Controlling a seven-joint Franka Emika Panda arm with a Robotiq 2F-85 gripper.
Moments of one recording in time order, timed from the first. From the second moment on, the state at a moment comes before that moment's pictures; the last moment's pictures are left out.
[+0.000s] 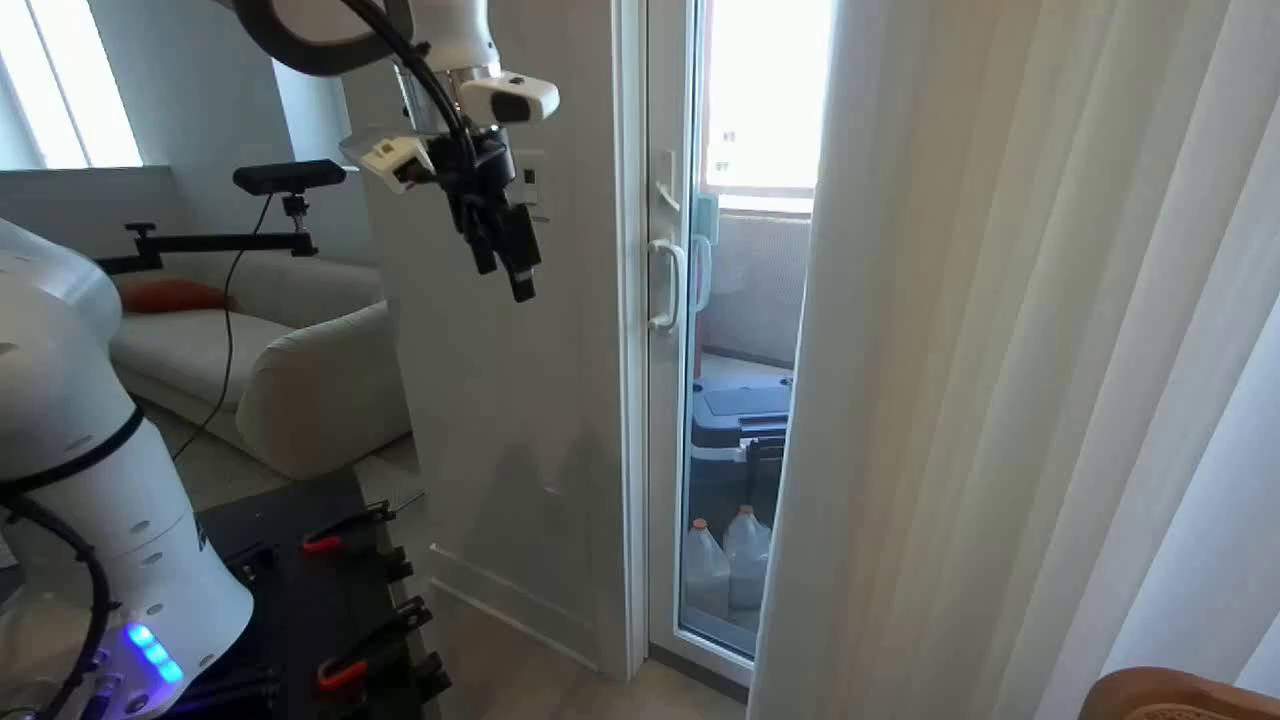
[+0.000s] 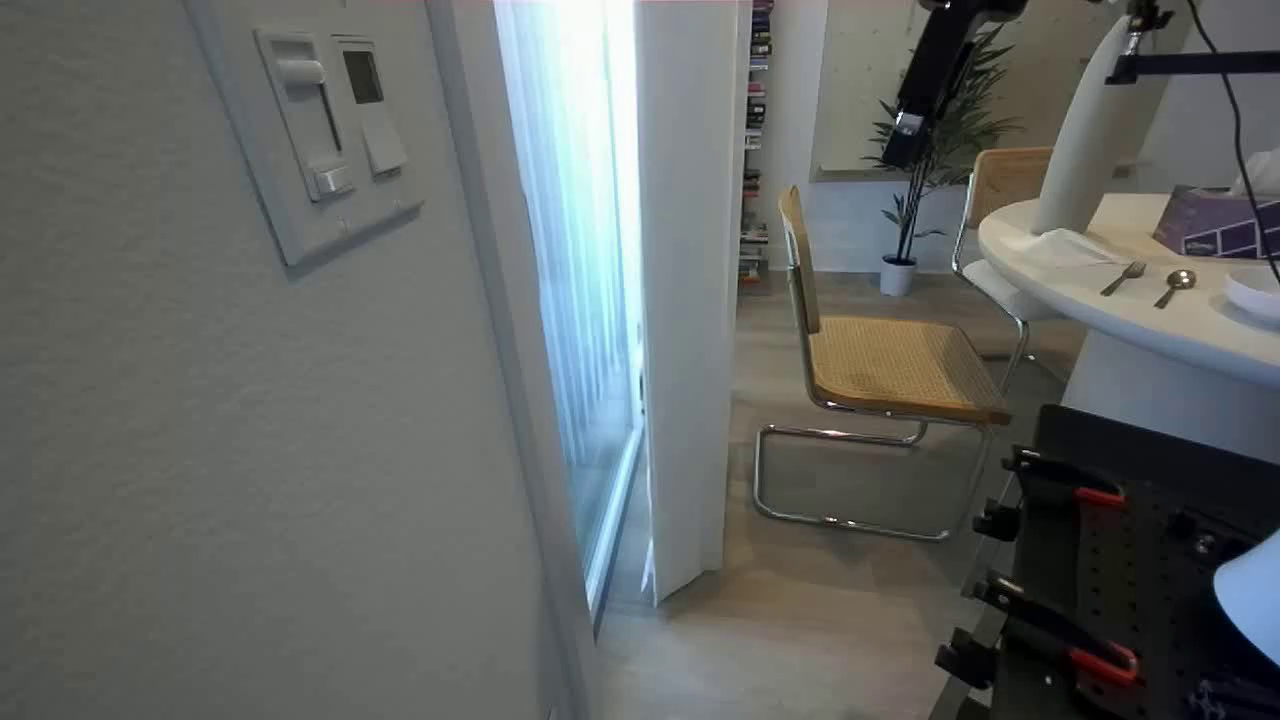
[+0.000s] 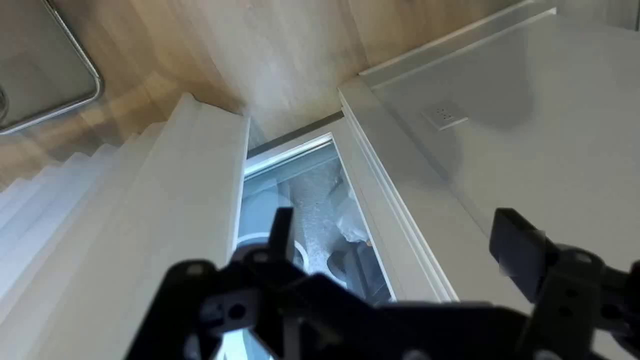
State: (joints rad) arm 0.02 -0.69 -0.18 -2.66 0.06 2.16 -0.23
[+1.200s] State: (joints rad) arm 0.19 -0.76 0.02 -2.72 0.07 2.15 -0.23
